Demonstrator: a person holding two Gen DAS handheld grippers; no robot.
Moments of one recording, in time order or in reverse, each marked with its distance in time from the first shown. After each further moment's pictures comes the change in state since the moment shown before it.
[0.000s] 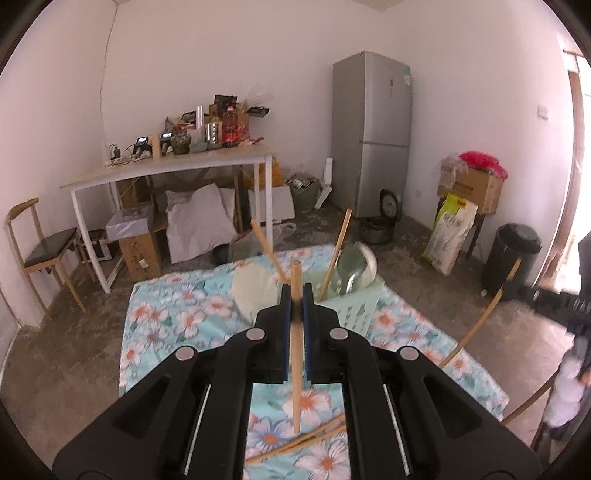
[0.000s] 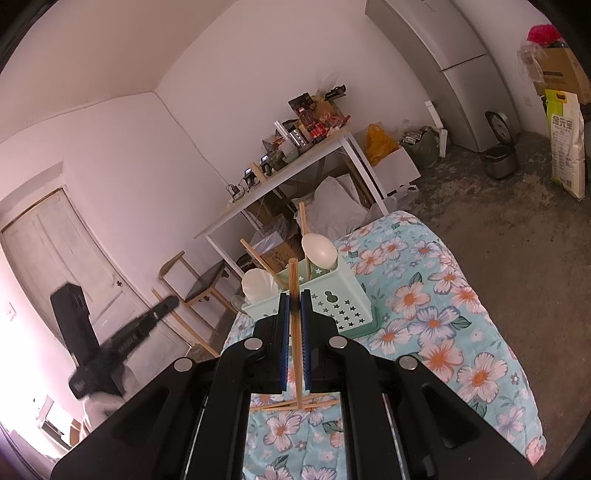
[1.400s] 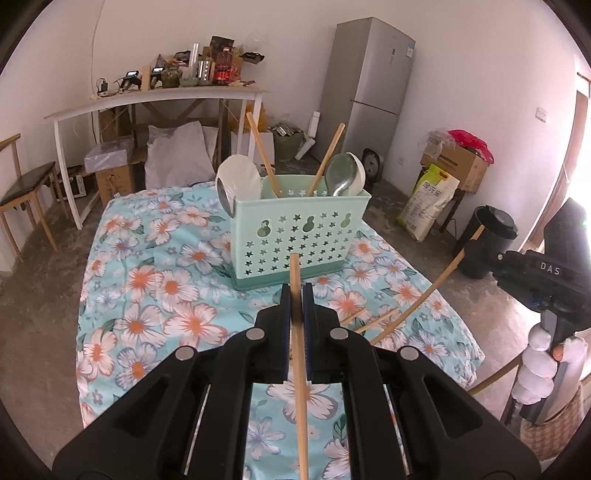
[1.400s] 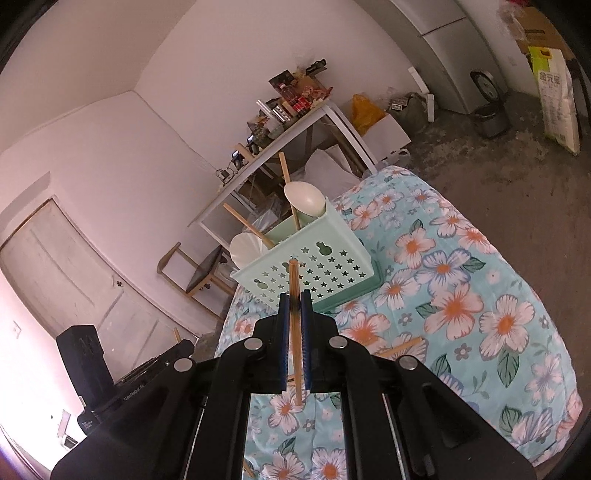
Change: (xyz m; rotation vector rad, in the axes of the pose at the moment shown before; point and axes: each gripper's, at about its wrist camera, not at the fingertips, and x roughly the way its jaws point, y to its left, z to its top) left arm 0.000 0.016 -0.087 -0.110 0.199 -0.105; right arm 0.028 -0.017 -0.036 0.104 0.078 0.000
